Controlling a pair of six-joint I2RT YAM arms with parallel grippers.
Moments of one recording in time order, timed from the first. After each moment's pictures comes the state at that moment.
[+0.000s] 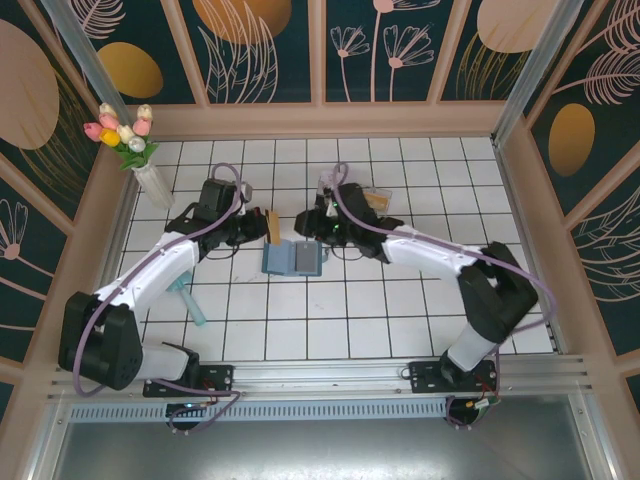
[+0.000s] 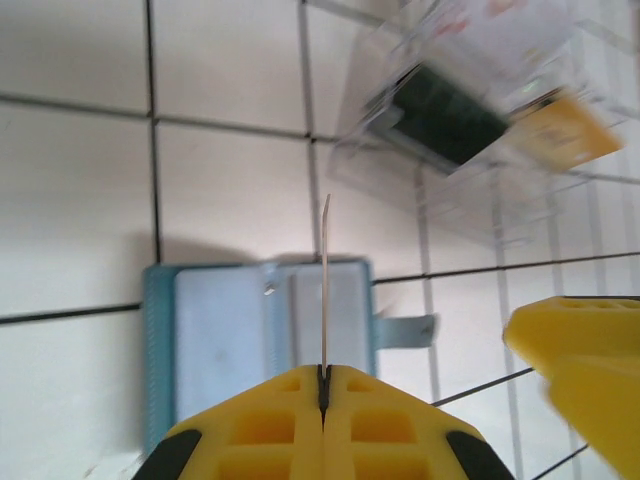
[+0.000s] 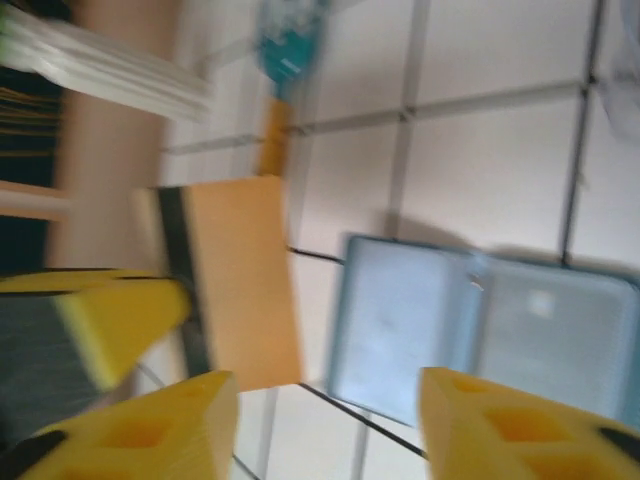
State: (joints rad) left arm -0.35 1.35 0.94 -0.38 0.33 -0.60; right arm 0.73 1.59 1.03 0.02 -0.29 0.89
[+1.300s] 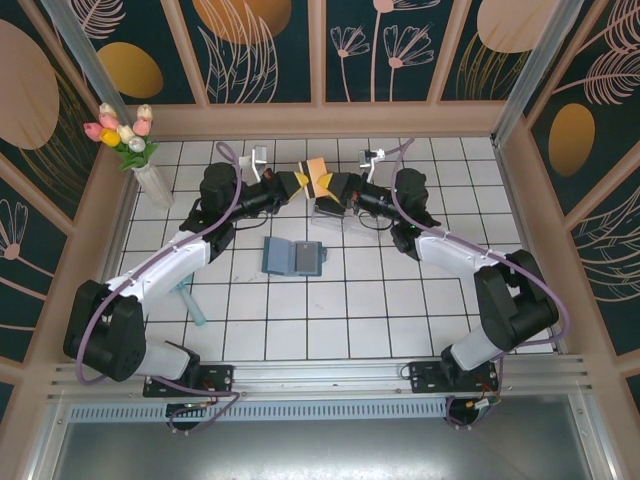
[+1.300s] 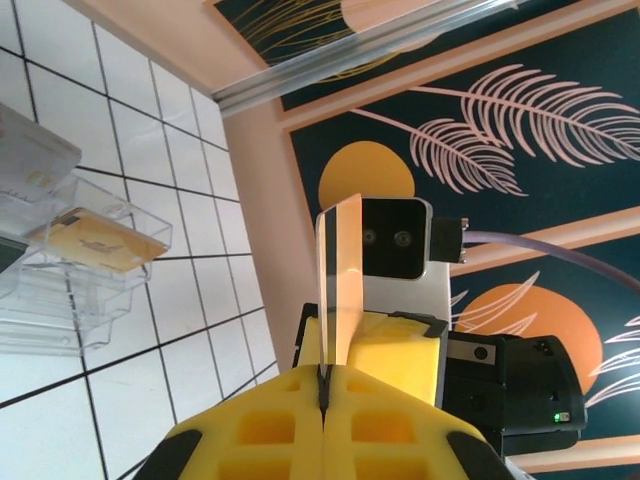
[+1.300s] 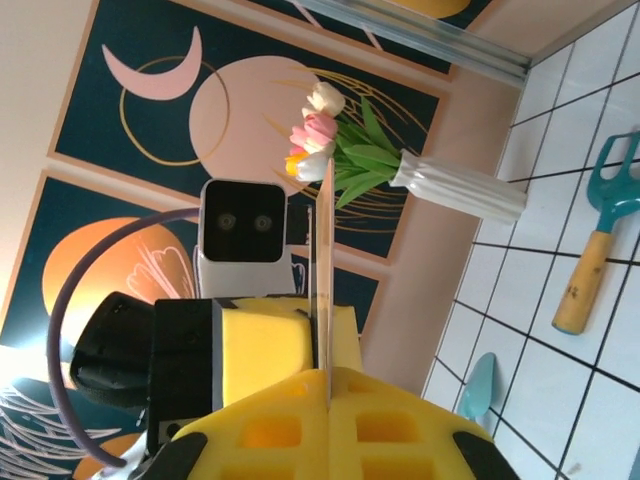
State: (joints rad) left arm -0.43 1.41 0.94 0.35 0.62 -1.16; right arm 0.49 1.54 0.89 0.74 -0.72 1.26
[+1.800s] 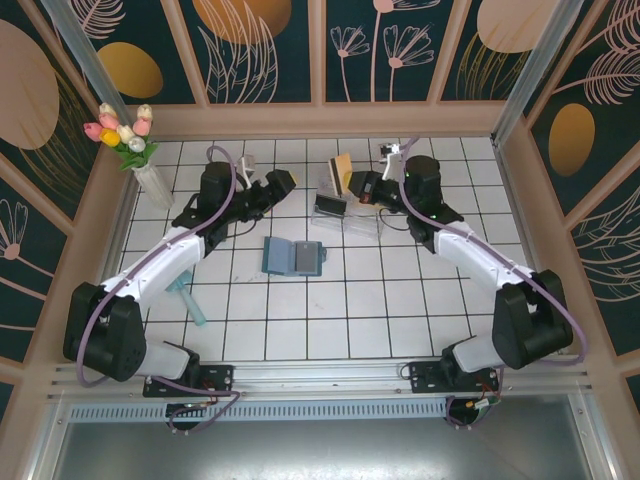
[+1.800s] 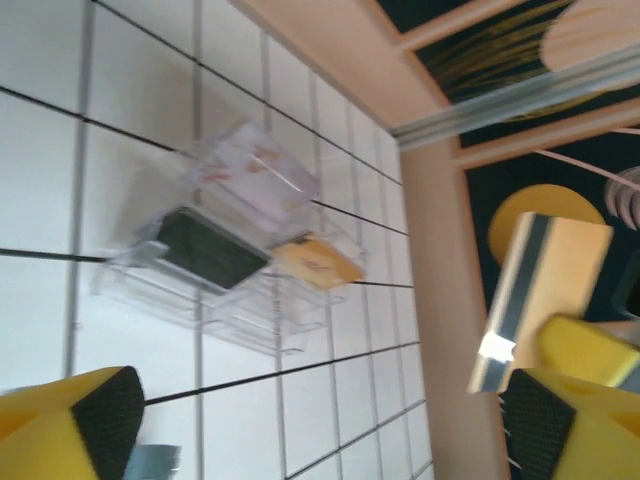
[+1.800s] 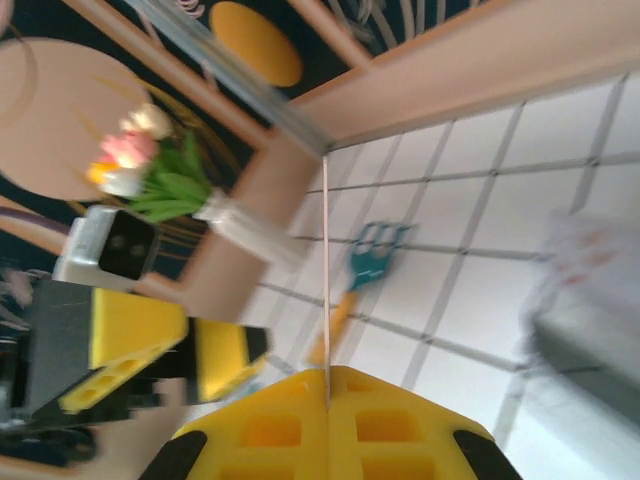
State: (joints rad) left arm -0.37 1.41 0.96 -0.01 0.42 -0.95; right arm 0.40 1.41 0.97 0.20 -0.51 0.59
